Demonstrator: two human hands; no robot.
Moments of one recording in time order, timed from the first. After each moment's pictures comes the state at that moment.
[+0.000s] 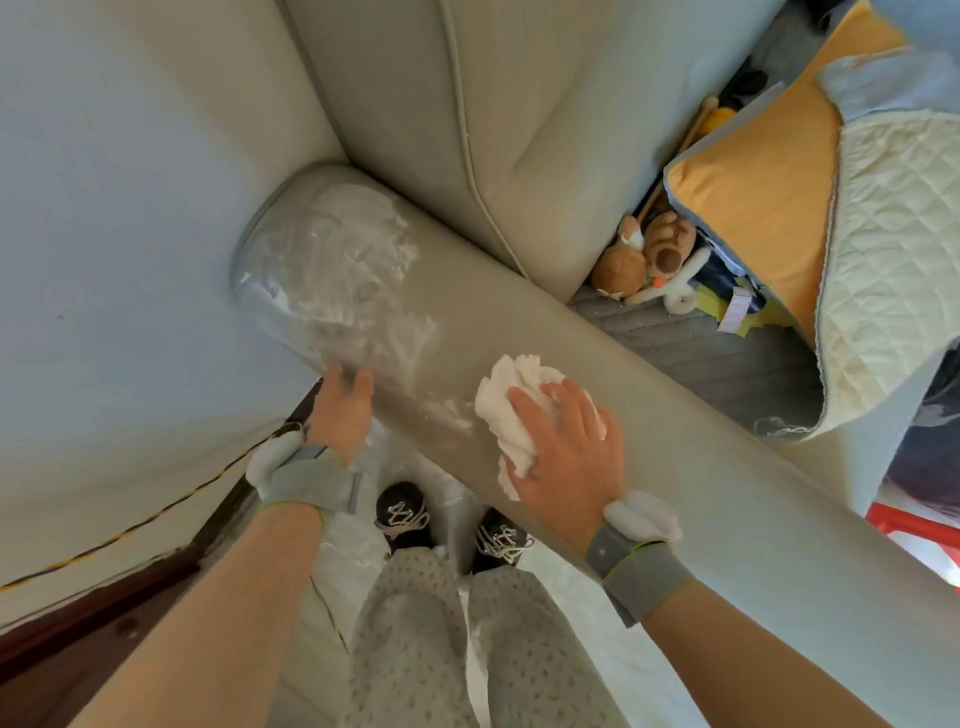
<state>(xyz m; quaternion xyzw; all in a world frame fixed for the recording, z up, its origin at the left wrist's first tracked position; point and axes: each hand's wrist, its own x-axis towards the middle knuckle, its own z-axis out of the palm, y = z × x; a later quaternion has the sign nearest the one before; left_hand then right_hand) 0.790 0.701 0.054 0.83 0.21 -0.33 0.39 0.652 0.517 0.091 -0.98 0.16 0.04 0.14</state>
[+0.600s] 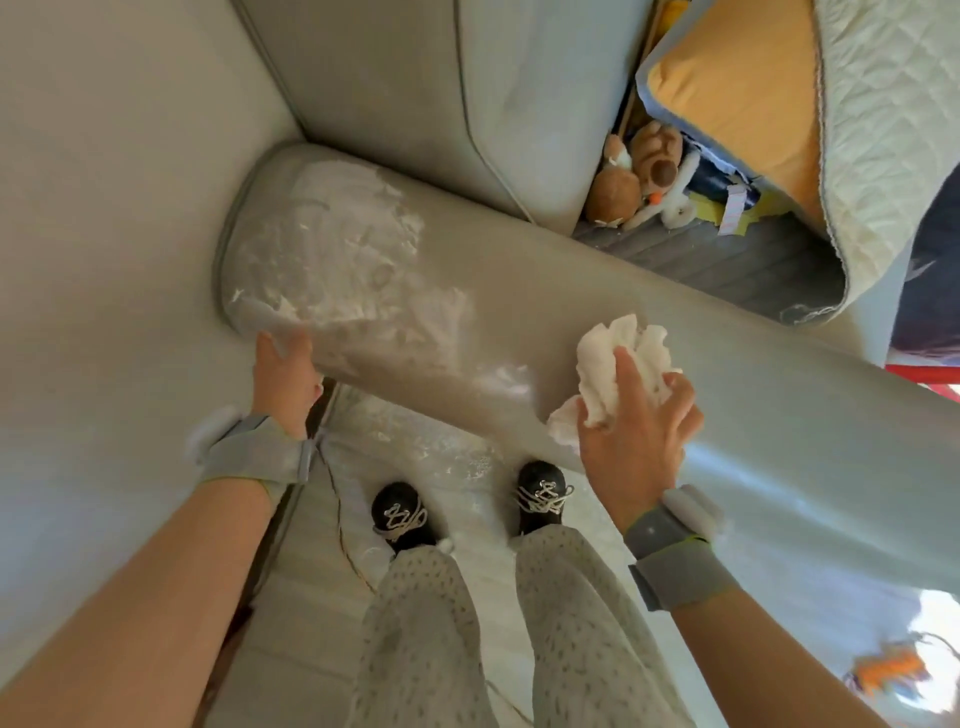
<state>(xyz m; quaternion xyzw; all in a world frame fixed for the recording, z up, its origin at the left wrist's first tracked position) 0.877 0.753 0.044 0.78 0.25 -0.32 0.47 0.656 0.587 0.080 -0.80 0.57 0.02 0.18</state>
